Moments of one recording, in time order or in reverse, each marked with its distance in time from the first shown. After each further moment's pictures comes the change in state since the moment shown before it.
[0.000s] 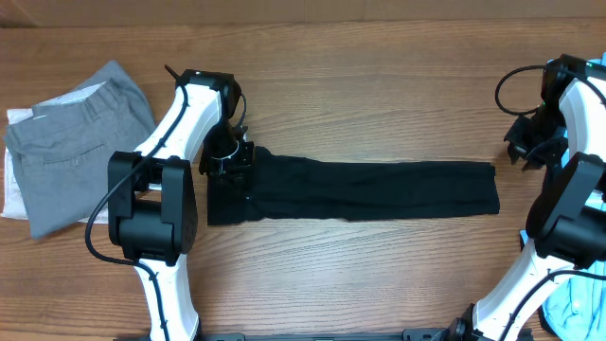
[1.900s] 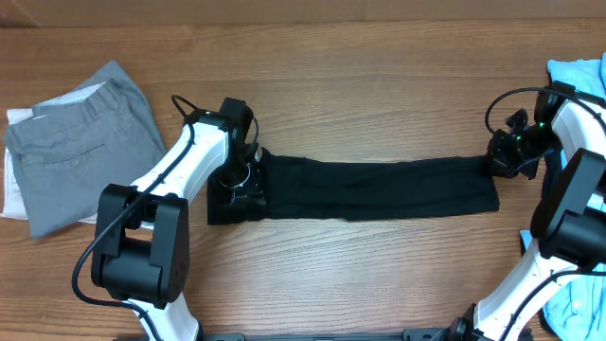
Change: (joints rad) left arm -0.080 -0.238 -0.368 0.319 0.054 -0.082; right arm -0.037 0.000 -0.214 0.209 -0.361 -0.291
